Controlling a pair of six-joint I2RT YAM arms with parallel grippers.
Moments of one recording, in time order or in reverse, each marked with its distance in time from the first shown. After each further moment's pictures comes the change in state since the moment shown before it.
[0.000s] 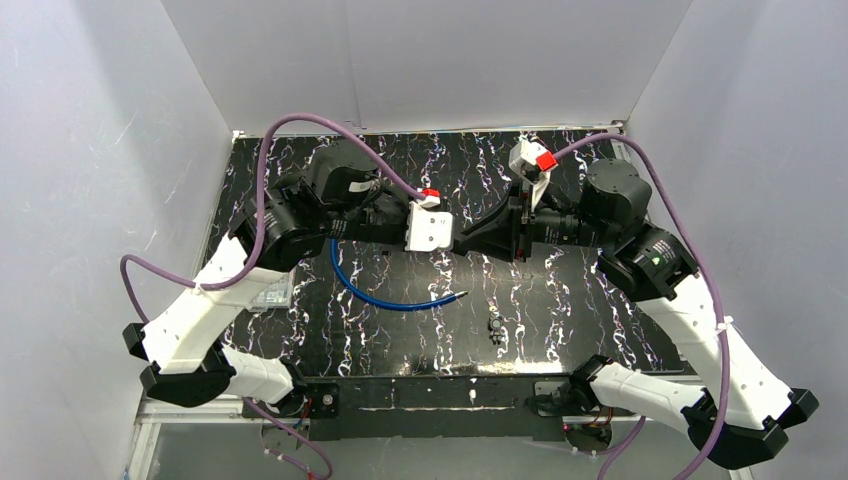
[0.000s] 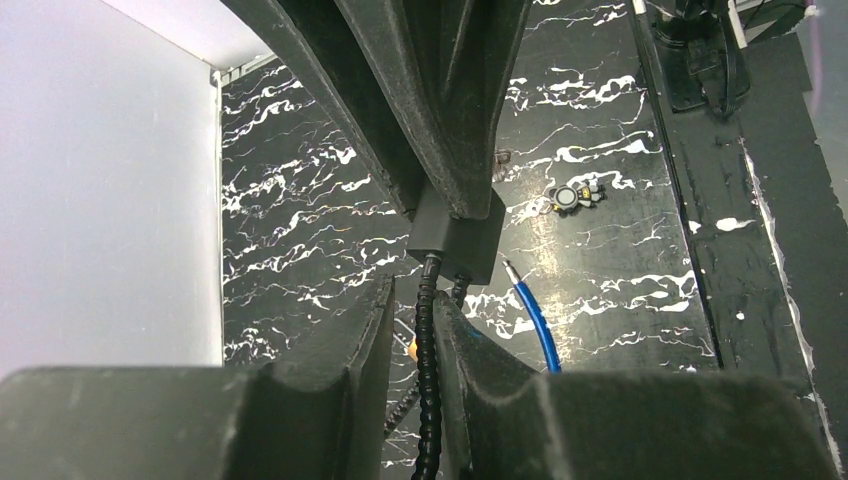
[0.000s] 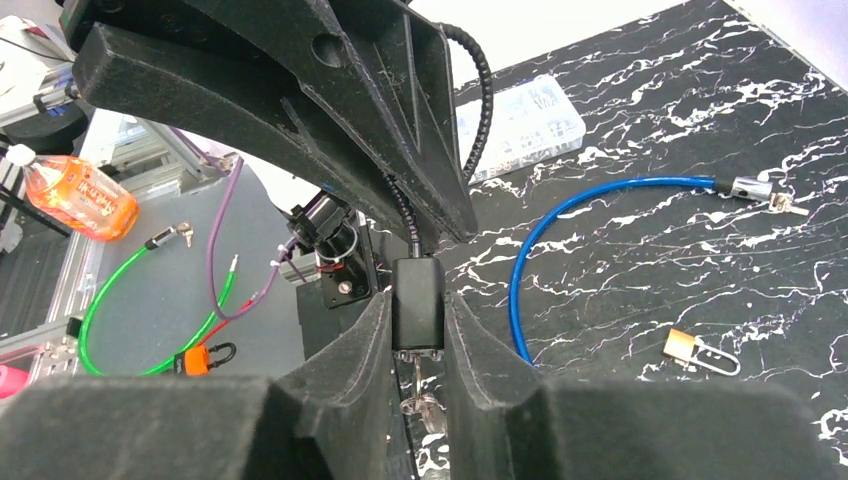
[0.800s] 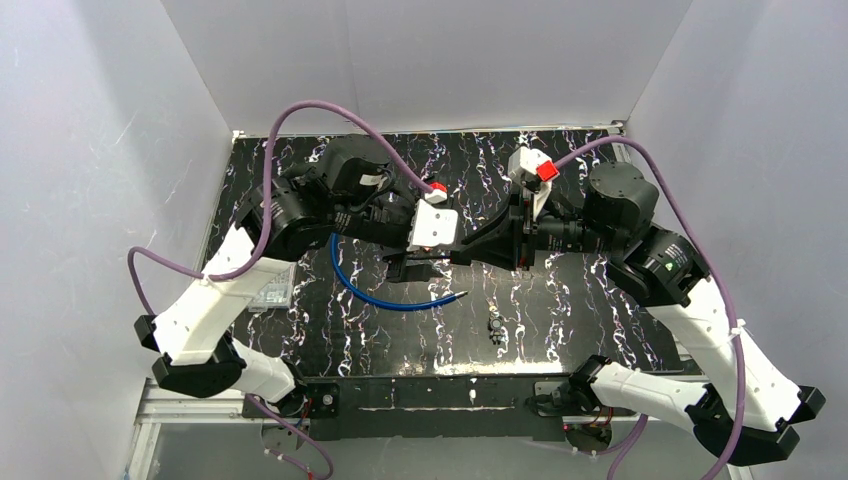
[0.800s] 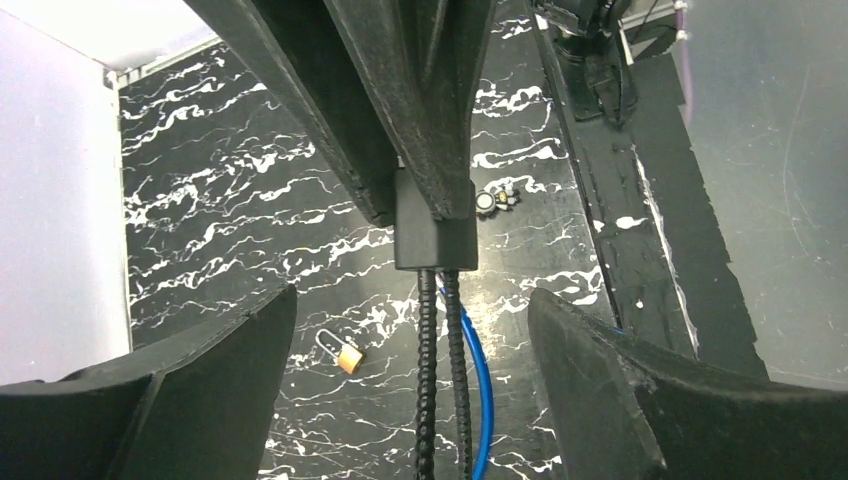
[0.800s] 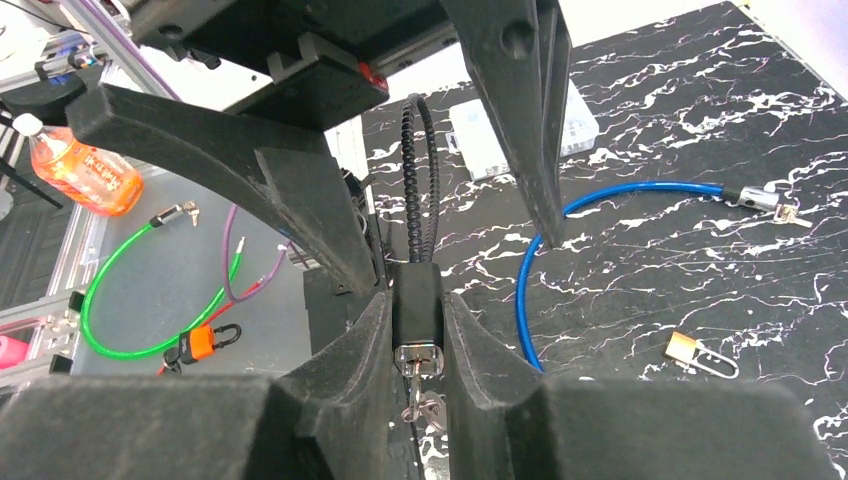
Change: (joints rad) left arm 0.003 0.071 0.118 -0.150 0.116 -0.056; right arm 0.075 0.003 0.079 -0.098 0.047 -0.055
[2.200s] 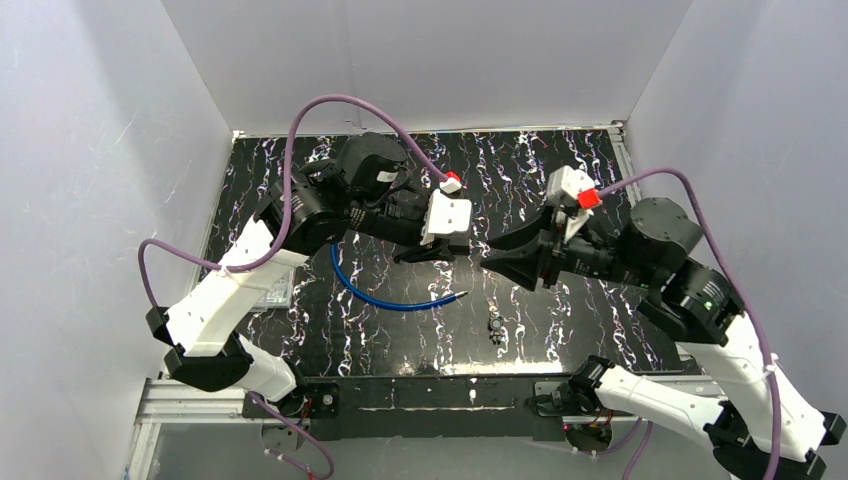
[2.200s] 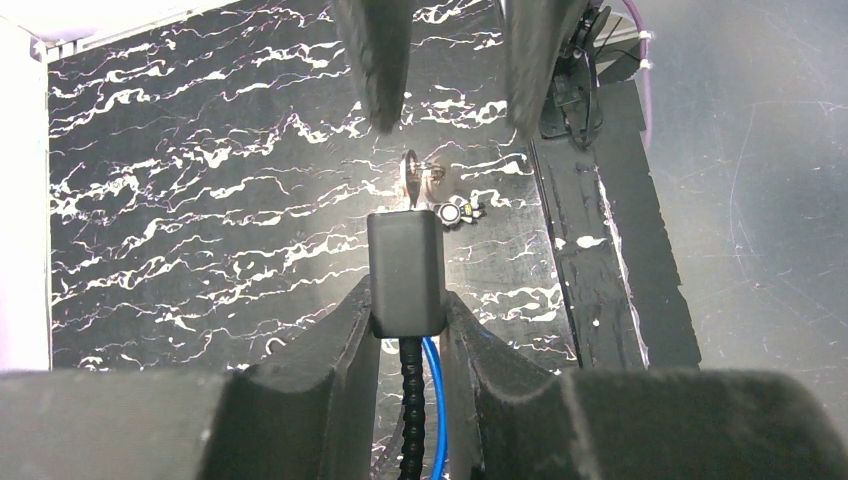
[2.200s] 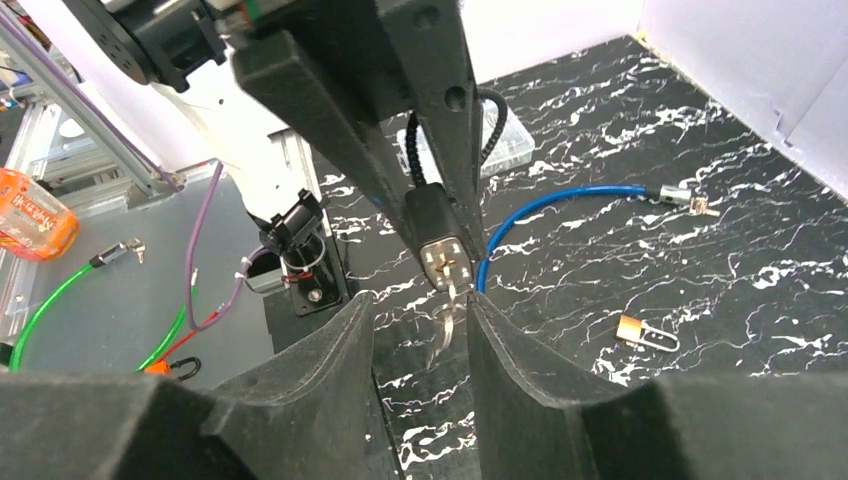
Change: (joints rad) left arm -0.002 0.048 -0.001 0.016 0.032 -0.104; right arm 0.068 -0.175 -0.087 0.007 0.221 0.006
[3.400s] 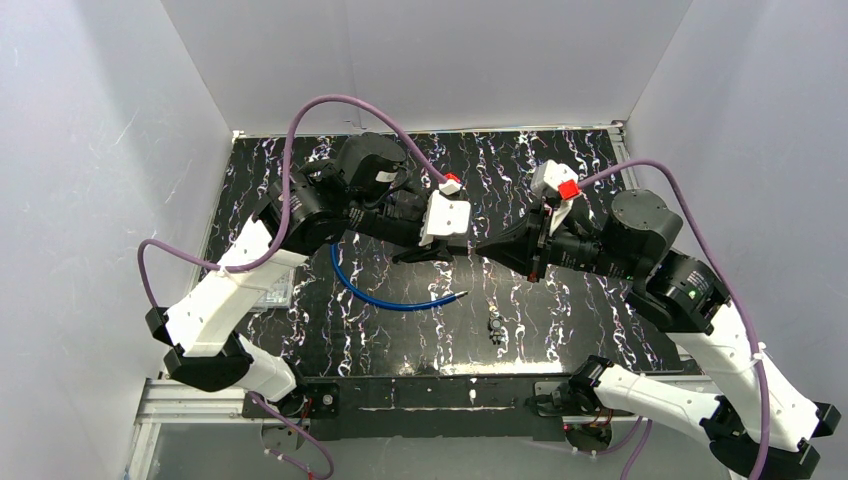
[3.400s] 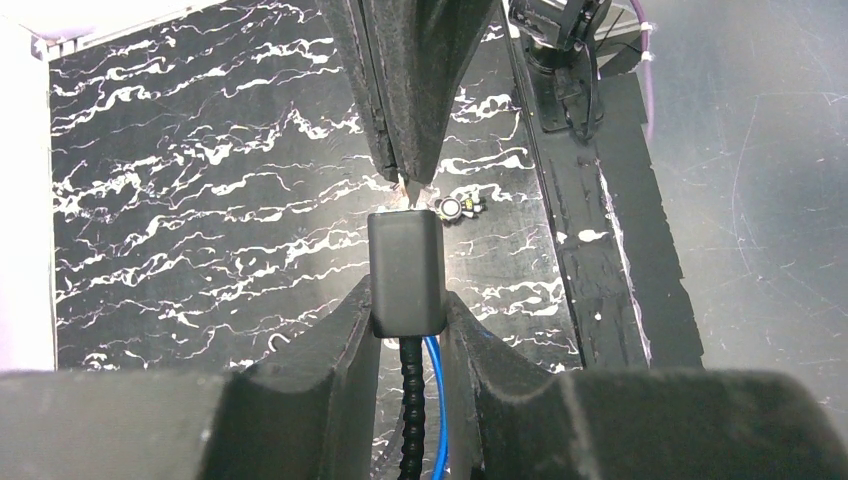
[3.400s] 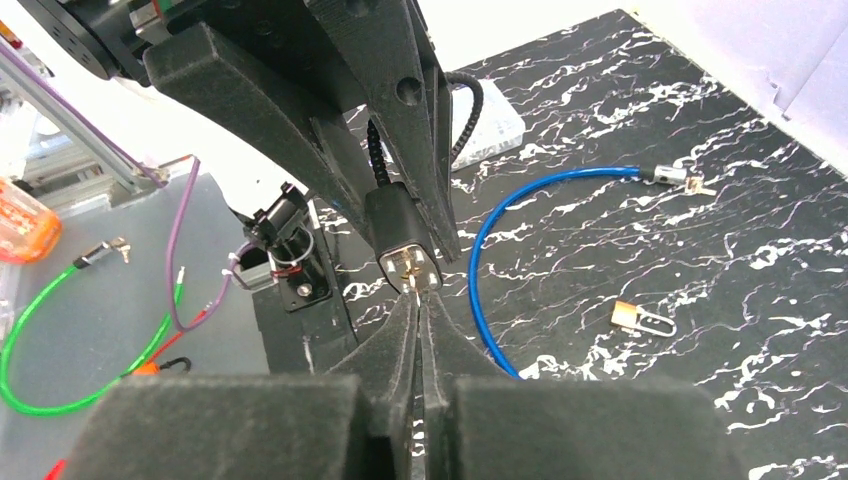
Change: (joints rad) left arm 0.000 -0.001 0.006 -0.013 -0.003 0.015; right arm 0.000 0.044 0.000 -0.003 0.022 0.000
